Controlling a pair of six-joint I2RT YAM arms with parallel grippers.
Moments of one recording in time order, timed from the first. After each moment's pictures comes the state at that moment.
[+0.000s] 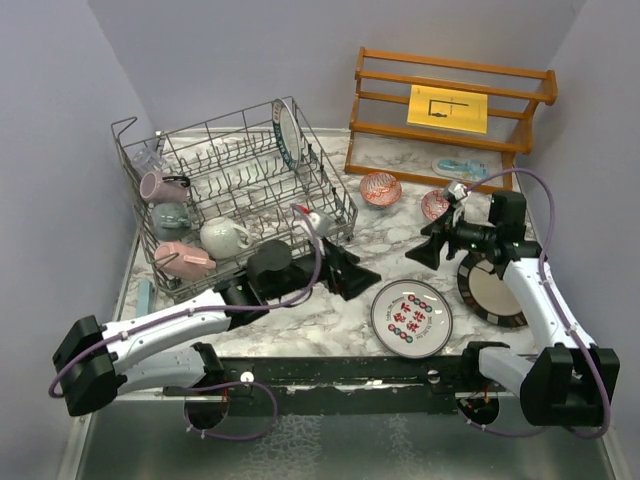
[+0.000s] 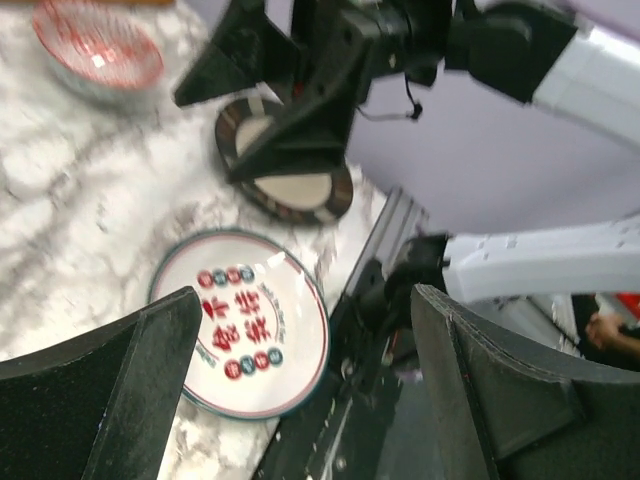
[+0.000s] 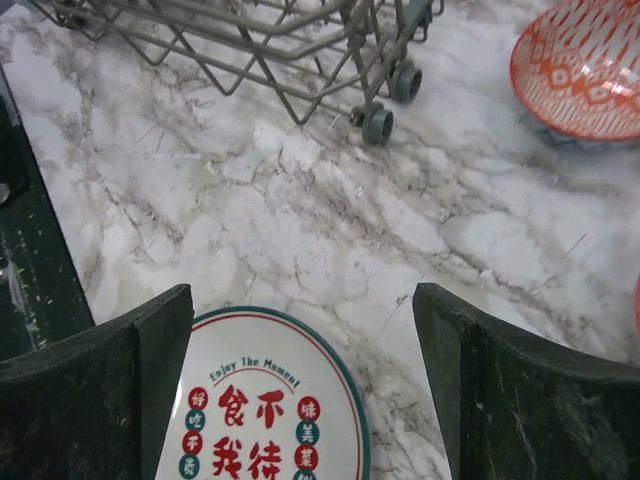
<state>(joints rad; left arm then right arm) -0.93 1.01 0.64 0.41 0.21 -0.65 -0.01 1.08 0.80 -0.36 -0.99 -0.35</state>
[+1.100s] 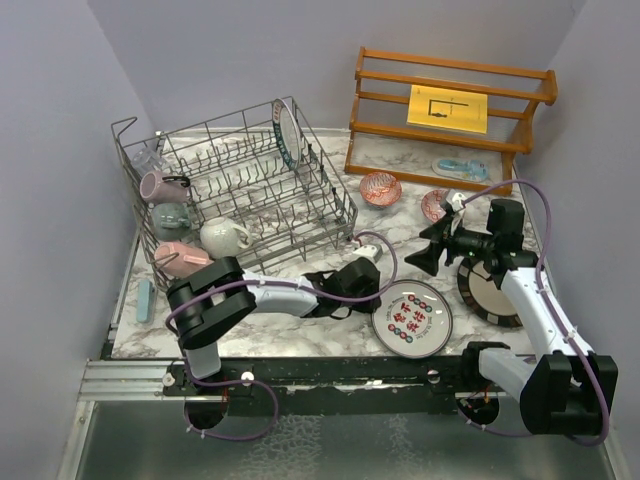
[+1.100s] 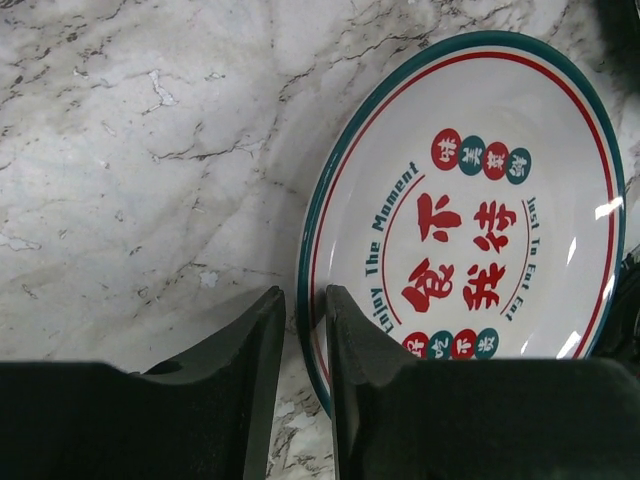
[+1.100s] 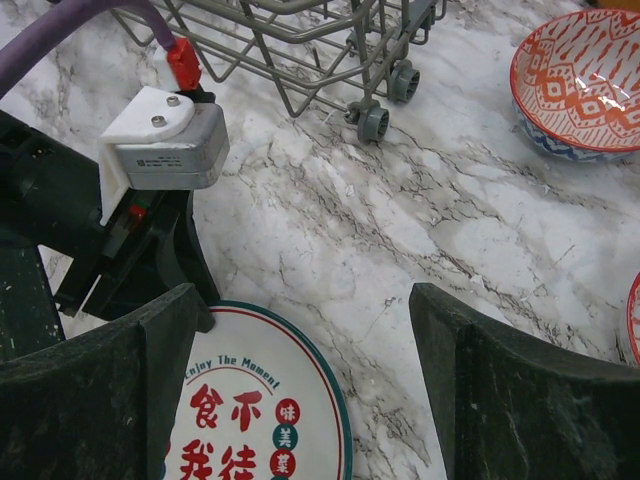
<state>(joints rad) -1.13 1.76 0.89 0.13 -0.11 -0.76 -0.04 1.05 0.68 -0.28 -1.02 -0.41</state>
